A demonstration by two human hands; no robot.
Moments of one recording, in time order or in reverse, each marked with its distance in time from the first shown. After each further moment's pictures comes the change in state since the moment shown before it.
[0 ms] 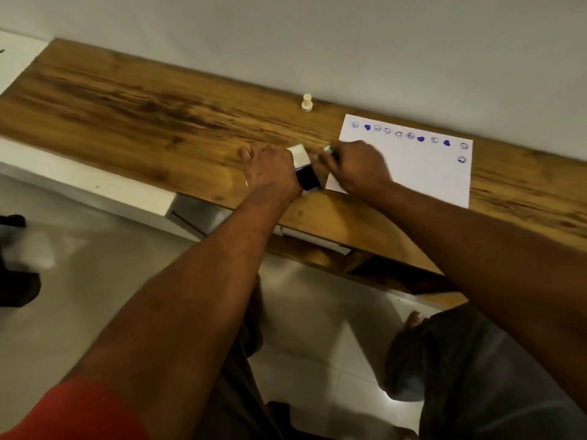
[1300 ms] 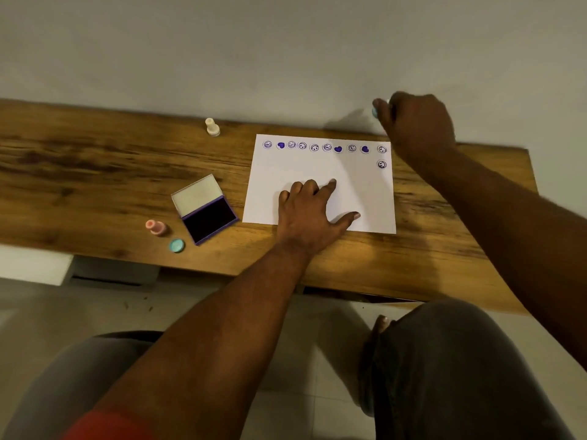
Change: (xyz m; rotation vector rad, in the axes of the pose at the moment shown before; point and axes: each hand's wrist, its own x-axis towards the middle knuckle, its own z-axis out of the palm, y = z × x) left_hand -0.012 0.197 0.080 -0.345 0.214 0.462; right_hand -0.003 0.233 -0.094 -0.209 0.351 0.316
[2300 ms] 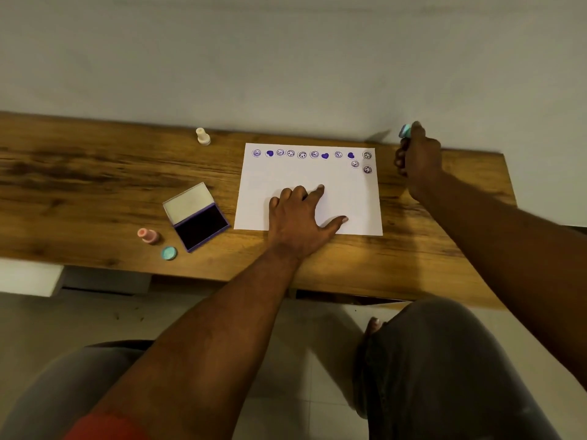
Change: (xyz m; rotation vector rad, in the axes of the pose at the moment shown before) left_hand 0.004 0.007 0.006 -0.017 0.067 -0.005; right_hand -0.034 0.034 0.000 1.071 -0.059 0.999
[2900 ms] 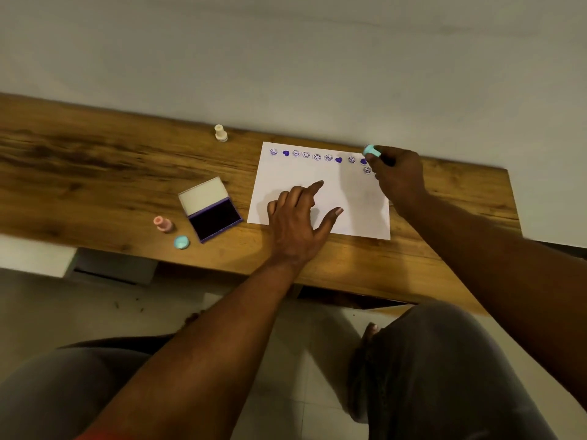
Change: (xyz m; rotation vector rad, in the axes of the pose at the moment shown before) left_hand -0.031 -0.008 -0.026 -0.388 0.314 -0.046; right_hand -0.046 0.017 0.033 -0.356 -0.189 -0.382
